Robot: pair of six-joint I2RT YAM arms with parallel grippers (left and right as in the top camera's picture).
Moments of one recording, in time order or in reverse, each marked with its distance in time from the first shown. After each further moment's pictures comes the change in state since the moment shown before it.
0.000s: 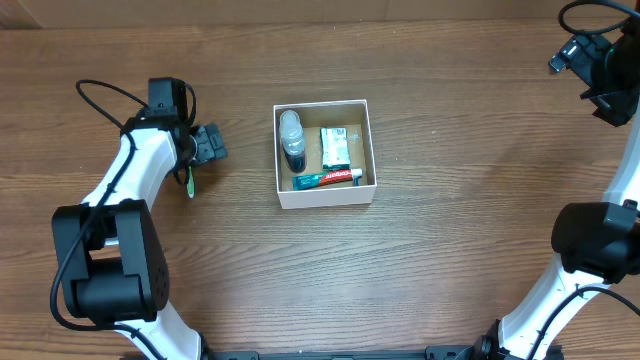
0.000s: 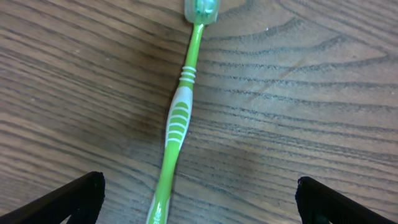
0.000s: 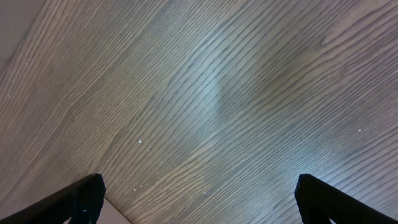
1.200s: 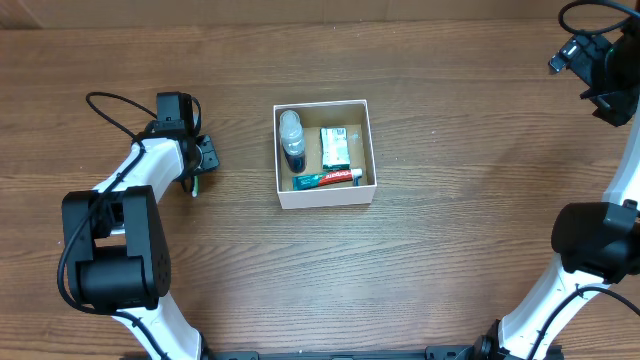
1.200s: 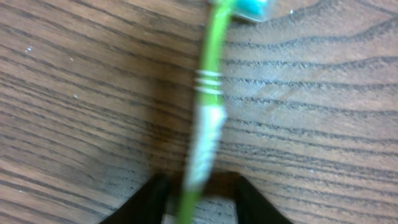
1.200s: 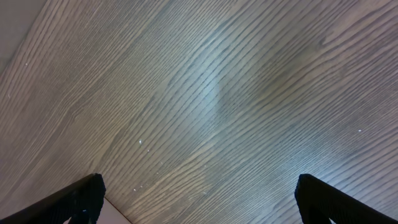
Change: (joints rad) left arm 0.000 0.066 -0.088 0.164 -0.004 0.029; right arm 0.000 0.000 0.000 0.001 0.000 0.000
